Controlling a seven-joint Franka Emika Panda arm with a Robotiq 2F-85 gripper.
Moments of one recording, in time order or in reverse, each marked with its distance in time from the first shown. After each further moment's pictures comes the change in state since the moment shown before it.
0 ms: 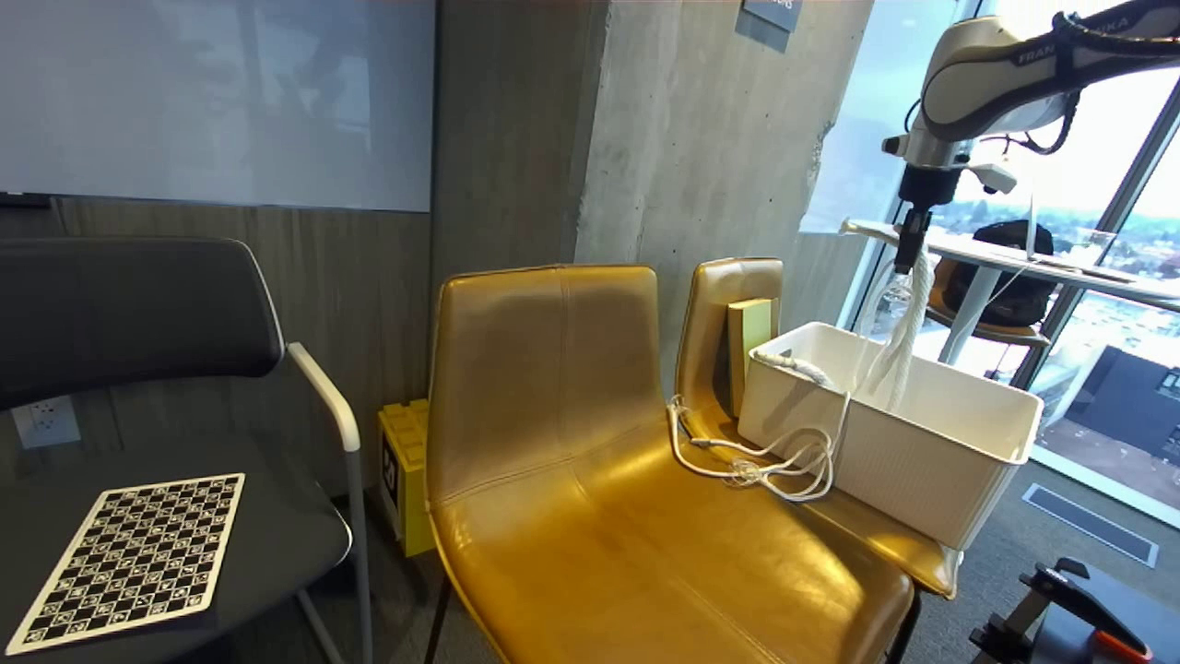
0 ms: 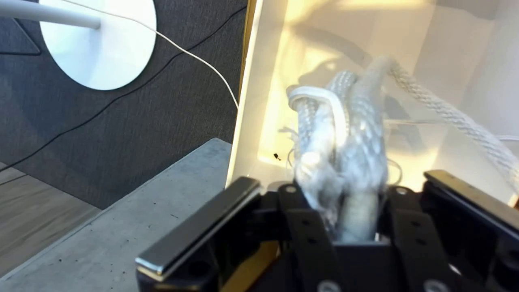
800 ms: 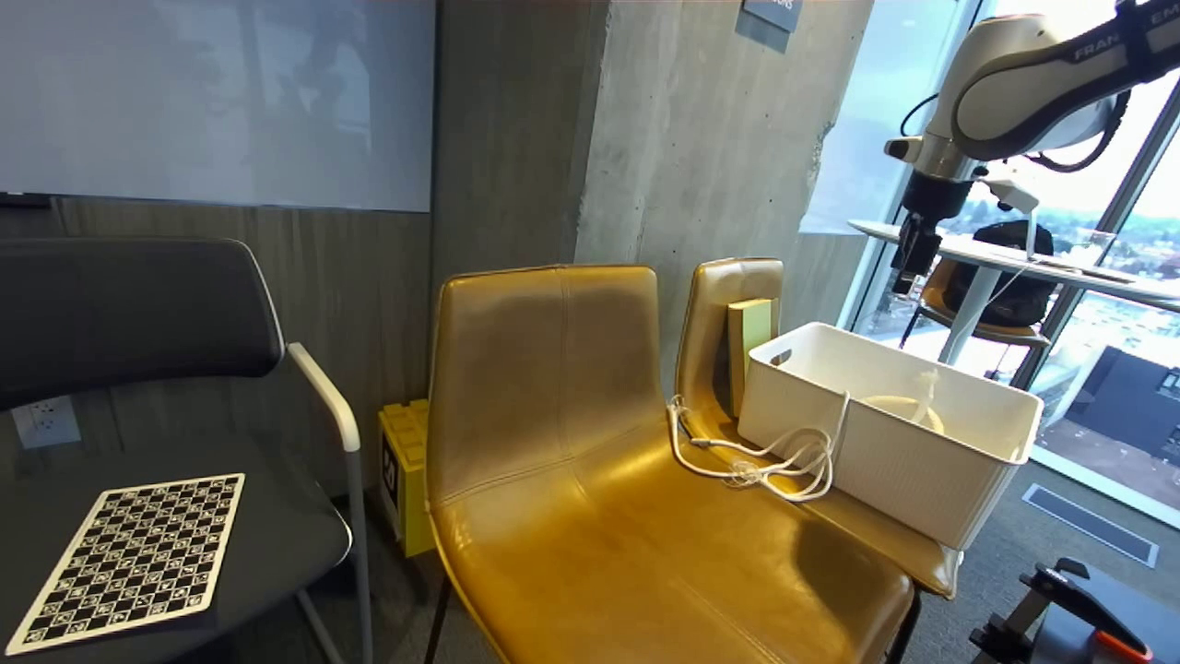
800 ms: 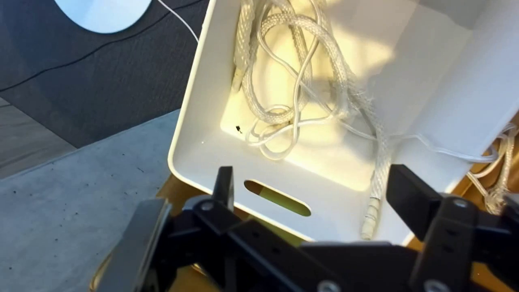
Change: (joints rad) arm 0.051 -0.231 0.014 -0.423 -0.027 0.284 -0.075
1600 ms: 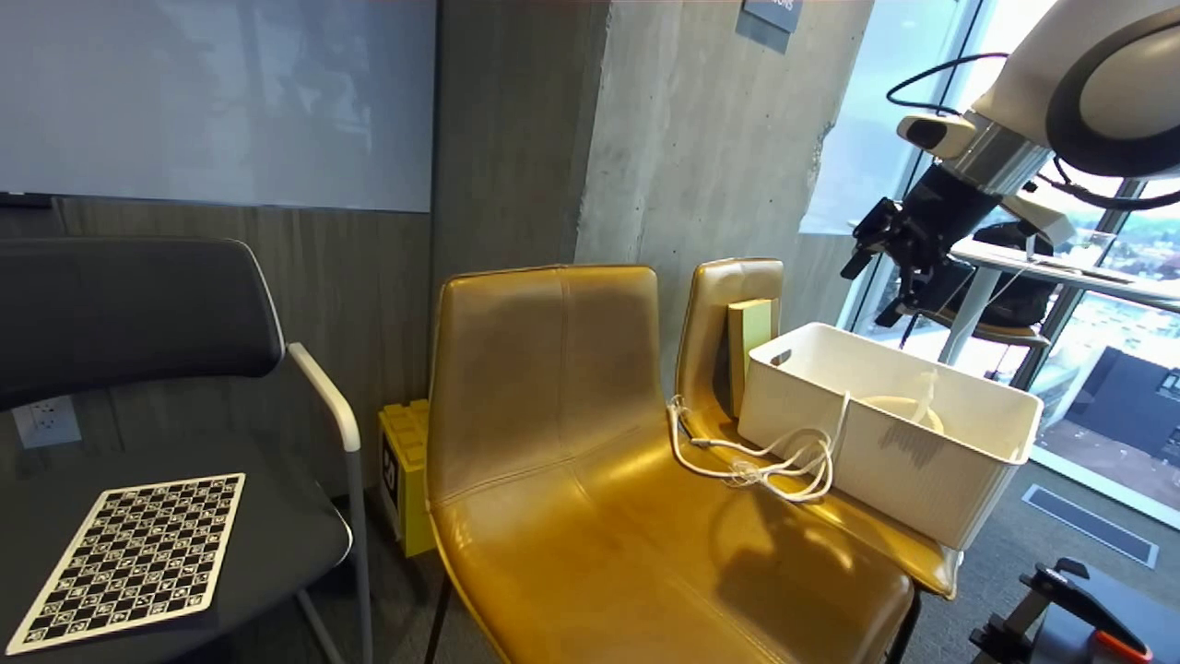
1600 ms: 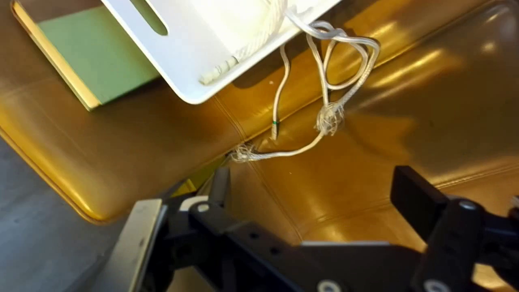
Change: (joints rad) arm 0.103 -0.358 0.154 -0.604 0.140 0.428 -0.402
